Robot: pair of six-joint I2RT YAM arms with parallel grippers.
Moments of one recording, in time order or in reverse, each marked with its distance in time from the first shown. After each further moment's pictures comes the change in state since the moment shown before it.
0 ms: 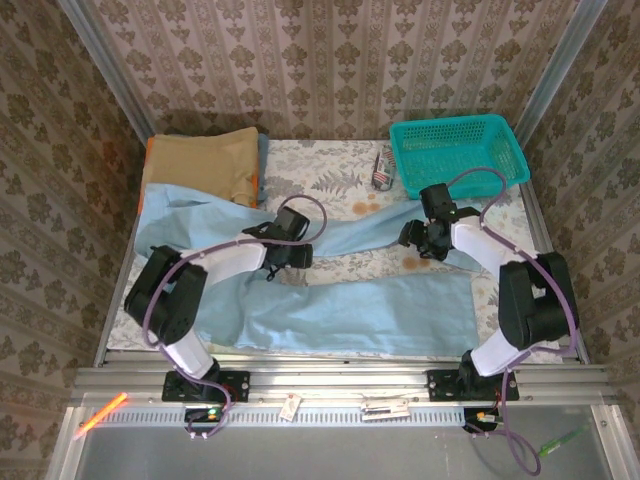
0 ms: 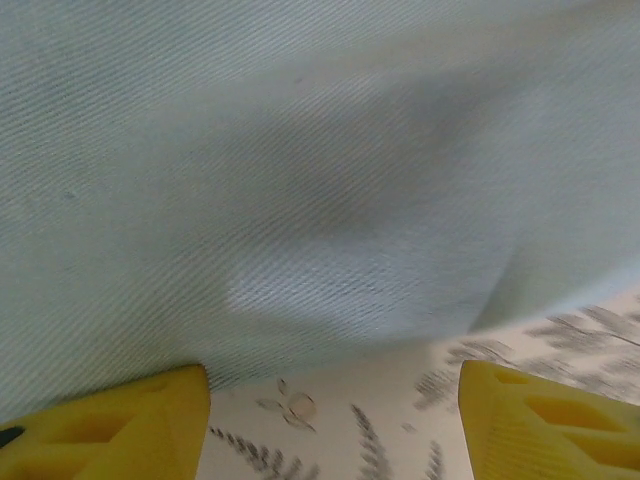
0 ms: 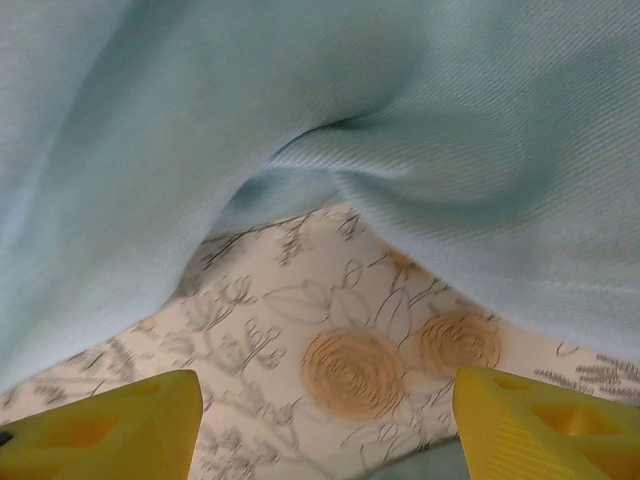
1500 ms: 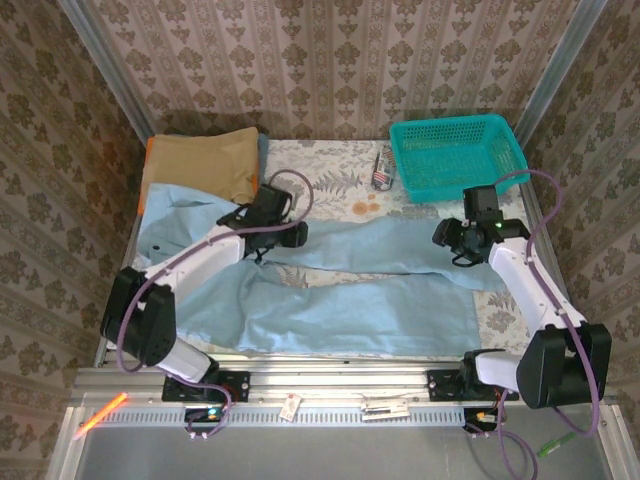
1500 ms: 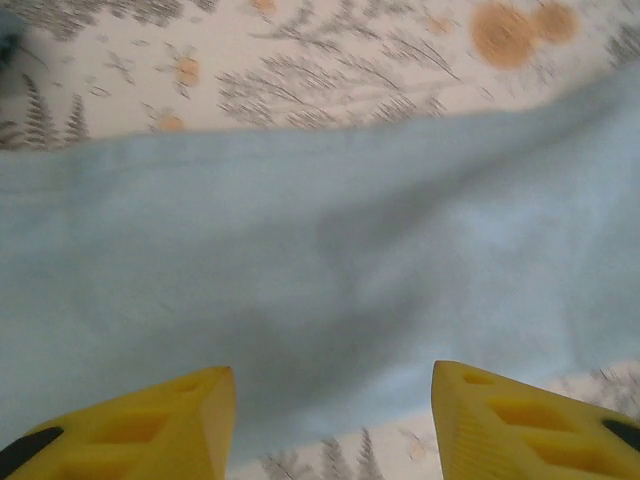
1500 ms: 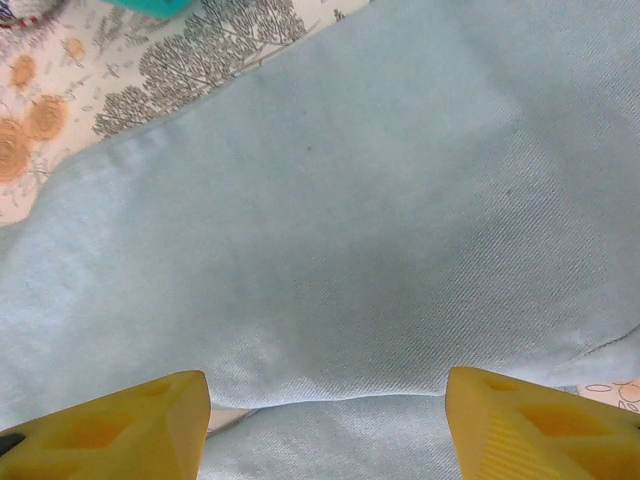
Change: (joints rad) left arm 0.029 -0.218 0.076 -0.084 0.122 0.114; right arm -0.154 -0.373 -0.048 -0.179 0.038 -0.093
